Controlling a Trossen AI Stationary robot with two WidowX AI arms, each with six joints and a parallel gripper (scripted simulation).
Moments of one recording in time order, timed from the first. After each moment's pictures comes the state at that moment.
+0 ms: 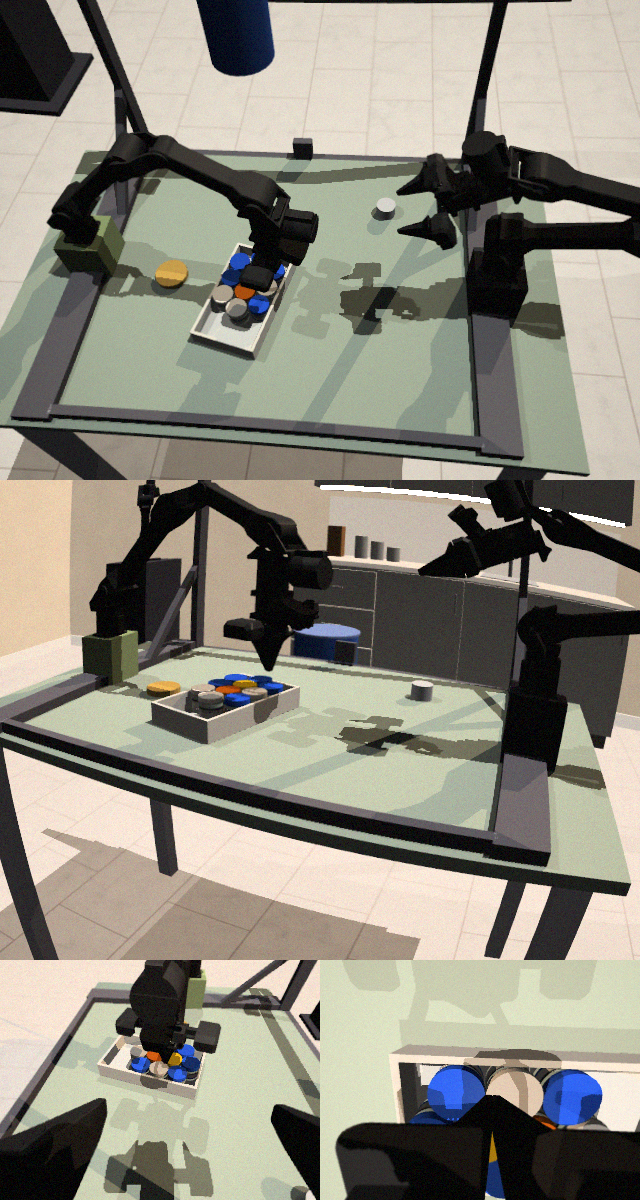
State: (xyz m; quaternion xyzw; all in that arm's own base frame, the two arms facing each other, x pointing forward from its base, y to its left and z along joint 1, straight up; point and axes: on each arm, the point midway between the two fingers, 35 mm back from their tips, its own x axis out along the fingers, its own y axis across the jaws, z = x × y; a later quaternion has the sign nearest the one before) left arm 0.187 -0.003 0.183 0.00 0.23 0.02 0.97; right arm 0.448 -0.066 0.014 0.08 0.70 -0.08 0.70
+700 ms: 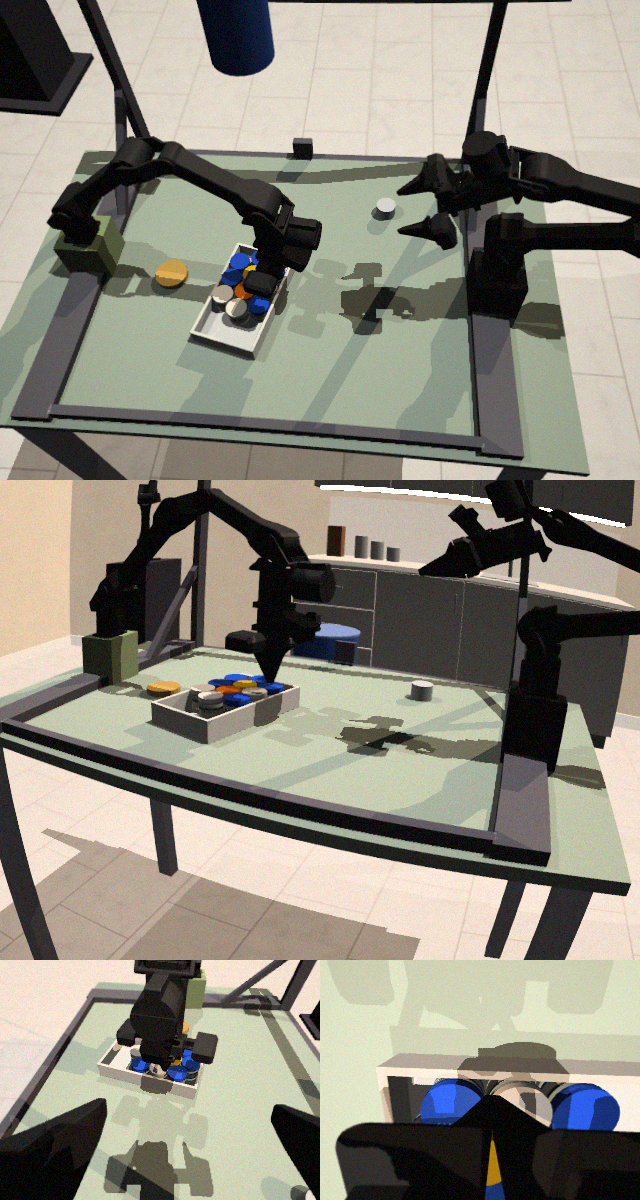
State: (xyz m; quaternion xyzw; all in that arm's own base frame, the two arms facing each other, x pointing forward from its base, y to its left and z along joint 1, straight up) left arm 0.187 -0.003 0.183 0.00 0.23 0.02 0.97; right arm 0.452 -0.067 -0.007 0.08 0.71 -0.08 0.70
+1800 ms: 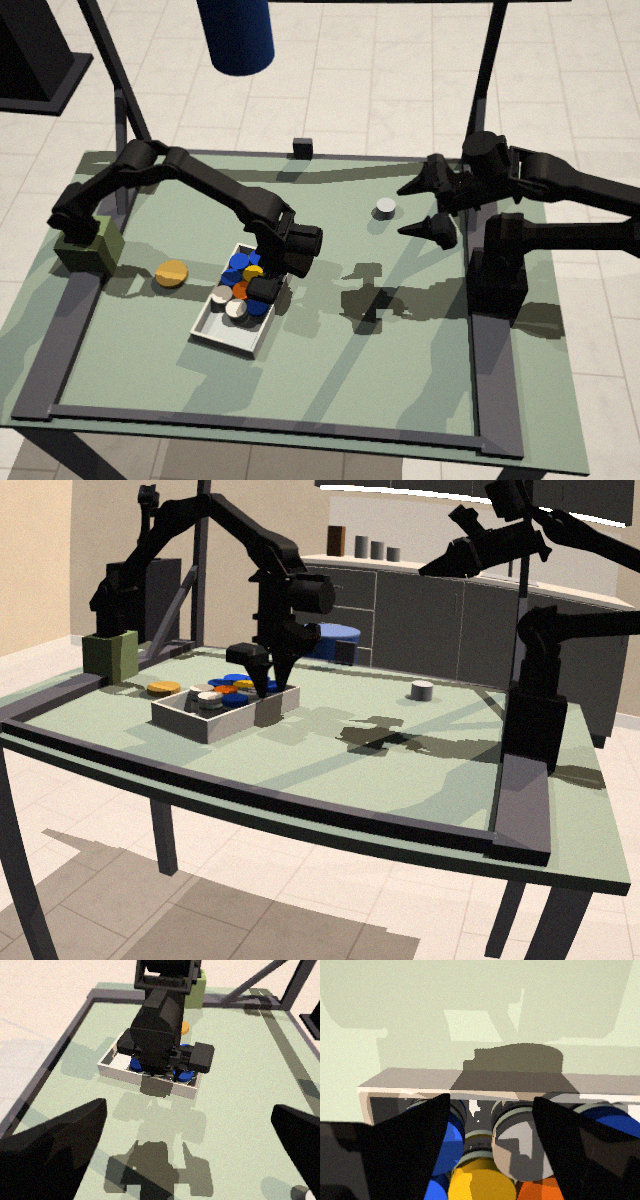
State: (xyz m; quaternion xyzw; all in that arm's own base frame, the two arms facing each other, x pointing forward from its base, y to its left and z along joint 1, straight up) left arm 0.187 -0.003 0.183 0.00 0.23 0.02 0.97; right arm 0.456 -0.069 -0.028 0.09 0.70 -0.09 0.70
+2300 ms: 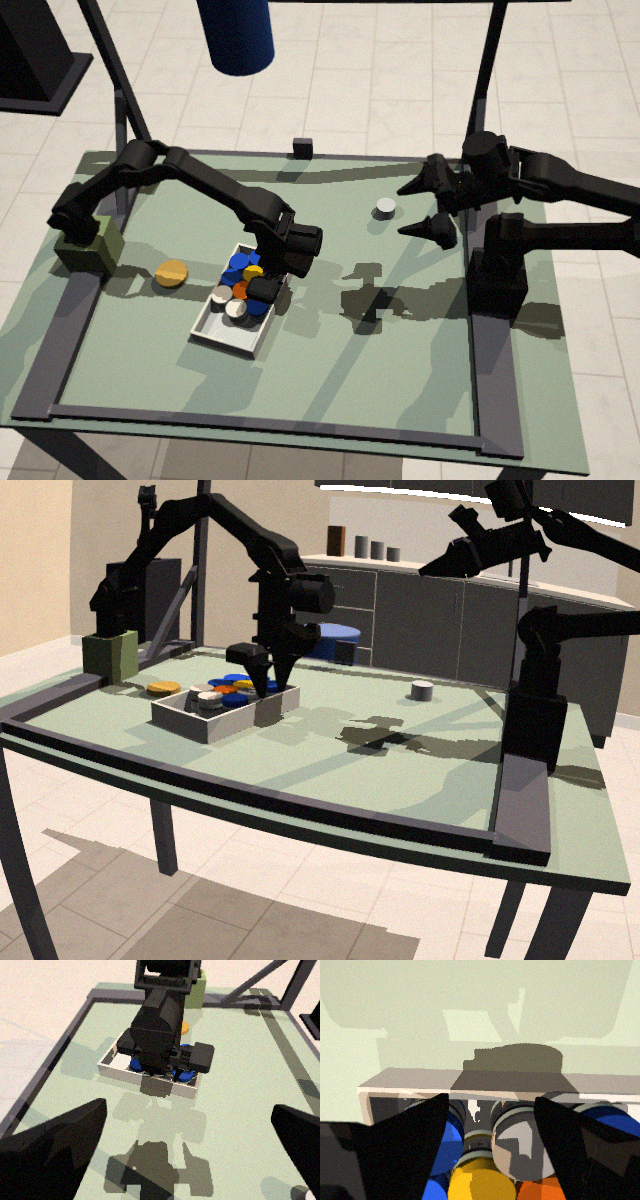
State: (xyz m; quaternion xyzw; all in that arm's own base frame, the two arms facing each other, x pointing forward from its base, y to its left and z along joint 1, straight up) left arm 0.187 -0.003 0.183 0.00 0.23 0.02 0.97; right arm 0.456 -0.069 -0.028 0.09 0.70 -0.09 0.70
